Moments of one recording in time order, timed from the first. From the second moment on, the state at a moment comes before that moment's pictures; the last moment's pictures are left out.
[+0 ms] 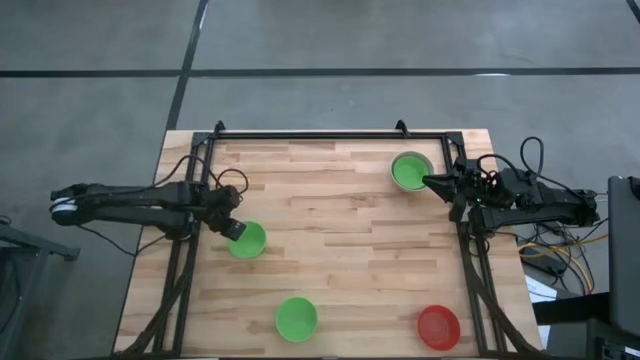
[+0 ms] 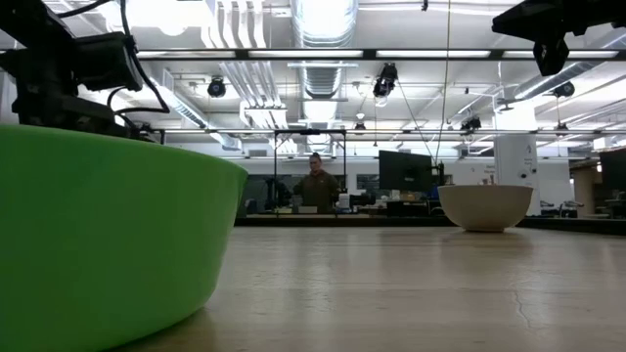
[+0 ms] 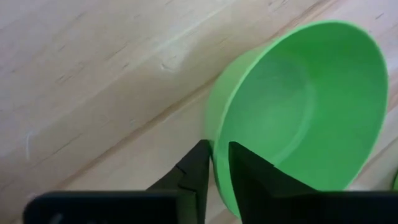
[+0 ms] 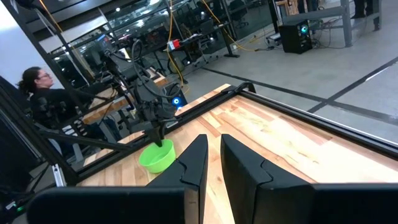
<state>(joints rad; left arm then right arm) 0.19 0.80 0.40 -0.82 0.22 -0.87 0.04 0.24 0.51 -0.34 0.34 0.45</state>
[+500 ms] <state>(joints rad) 0.19 0.80 0.43 -0.81 0.23 -0.87 0.04 0.24 0.51 -0.34 0.34 0.45</state>
